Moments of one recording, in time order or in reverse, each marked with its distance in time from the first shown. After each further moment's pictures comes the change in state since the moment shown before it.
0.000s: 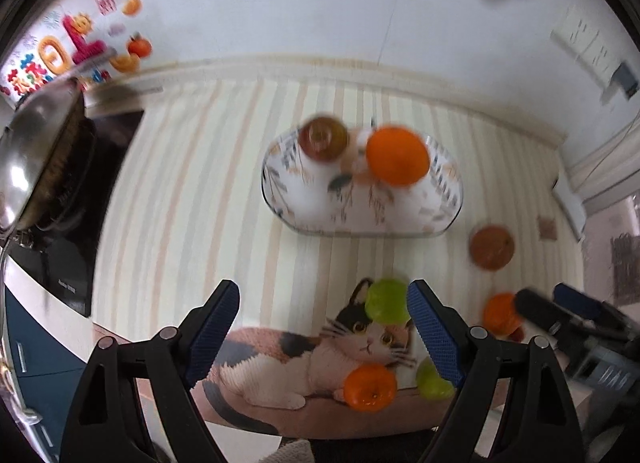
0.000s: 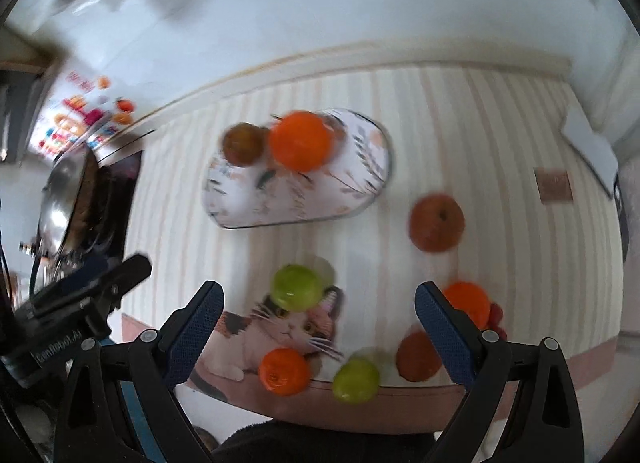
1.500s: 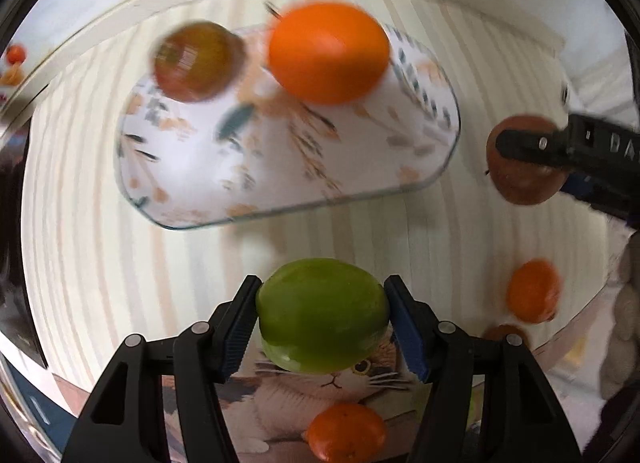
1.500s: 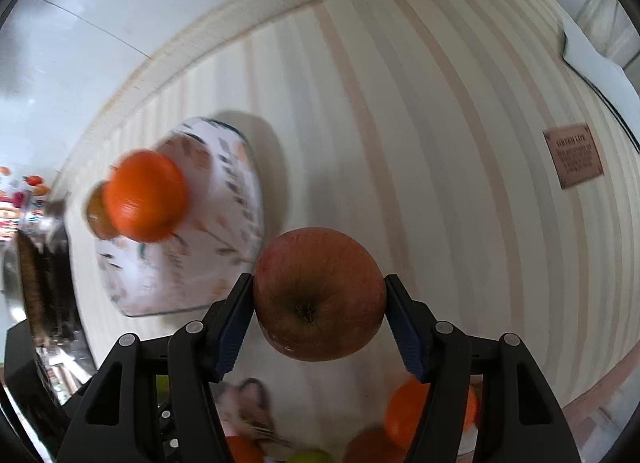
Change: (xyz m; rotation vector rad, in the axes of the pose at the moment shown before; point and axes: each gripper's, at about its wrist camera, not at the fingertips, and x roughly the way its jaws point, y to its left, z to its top) left arm 0.111 -0.050 0.028 0.158 0.204 -0.085; right arm 0.112 -0.069 0.086 0.199 0.066 0.001
